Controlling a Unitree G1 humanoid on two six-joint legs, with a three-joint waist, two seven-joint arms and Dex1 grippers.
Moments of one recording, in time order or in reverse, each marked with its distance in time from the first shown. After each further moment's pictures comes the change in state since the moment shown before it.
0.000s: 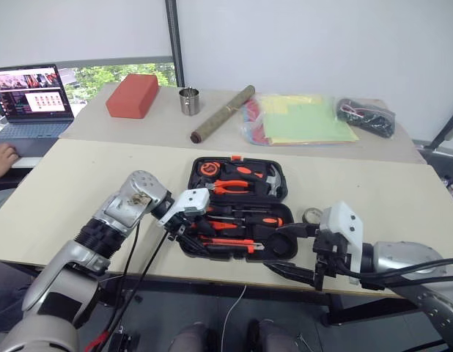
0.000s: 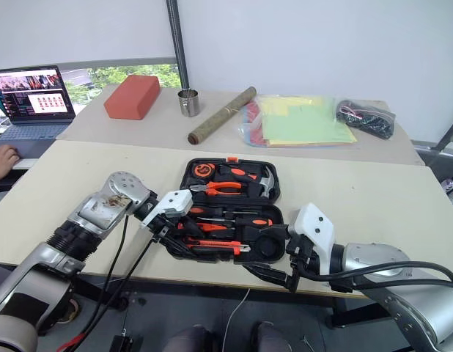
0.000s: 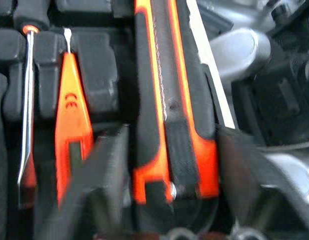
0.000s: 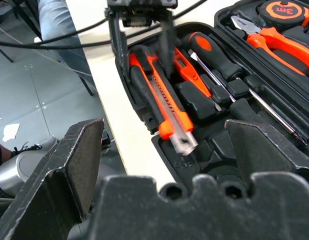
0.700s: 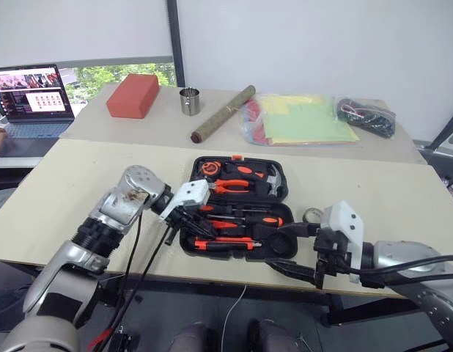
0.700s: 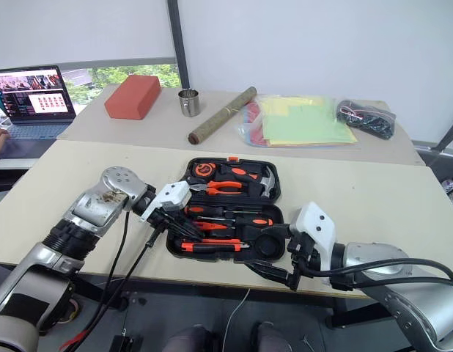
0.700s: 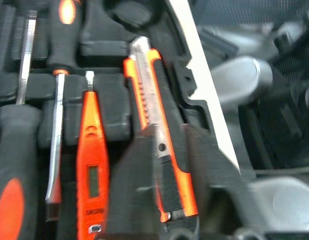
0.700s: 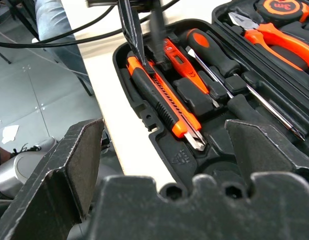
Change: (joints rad) left arm 0.013 0.016 0.026 -0.061 -0.027 -0.031 0.002; right arm -0.002 0.000 0.000 0.021 -0.001 0.000 0.006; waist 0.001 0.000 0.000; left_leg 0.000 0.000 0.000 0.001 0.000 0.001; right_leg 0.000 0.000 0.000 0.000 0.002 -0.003
